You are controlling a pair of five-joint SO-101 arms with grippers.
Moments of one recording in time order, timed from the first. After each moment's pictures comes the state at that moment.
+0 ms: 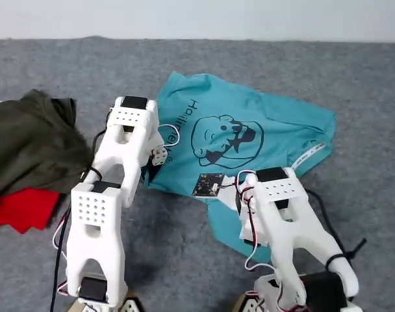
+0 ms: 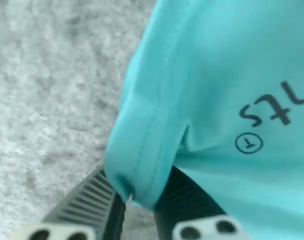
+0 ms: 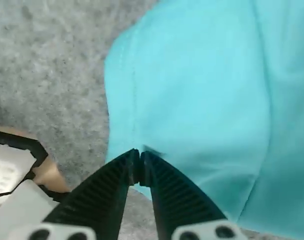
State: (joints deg) left arm 4.5 49.4 -28.2 98.9 43.8; right arm -13.3 -16.7 49.1 74.5 58.7
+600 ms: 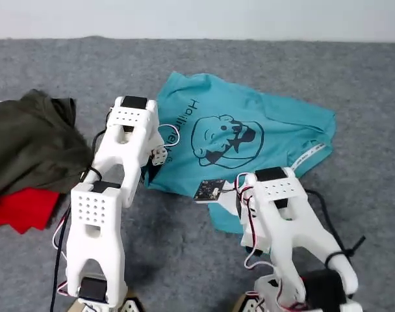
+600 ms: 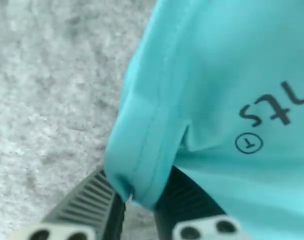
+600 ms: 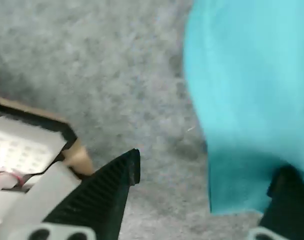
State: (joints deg) left arm 4.5 49.4 -28.2 98.9 43.8; right arm -13.4 -14.2 49.1 79.0 57.6
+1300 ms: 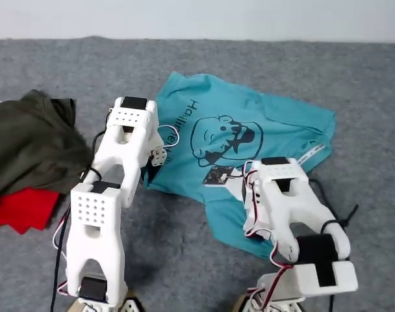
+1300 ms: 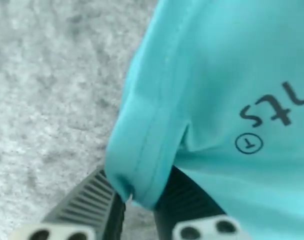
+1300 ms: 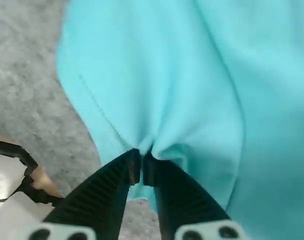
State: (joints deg) left arm 4.5 49.4 -27.2 98.9 43.7; right arm -7.6 0.2 42.4 72.1 57.6
